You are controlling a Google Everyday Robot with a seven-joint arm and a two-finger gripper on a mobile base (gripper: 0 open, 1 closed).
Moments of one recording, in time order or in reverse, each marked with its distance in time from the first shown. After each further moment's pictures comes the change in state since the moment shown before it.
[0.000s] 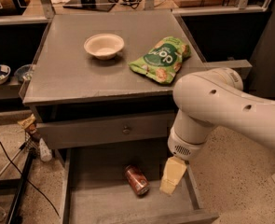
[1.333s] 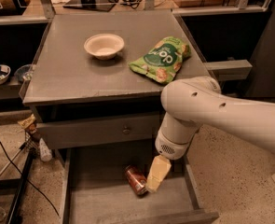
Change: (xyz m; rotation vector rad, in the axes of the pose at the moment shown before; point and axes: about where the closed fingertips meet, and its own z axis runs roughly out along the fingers) arm -0.033 -0.005 0.041 -0.072 -0.033 0.026
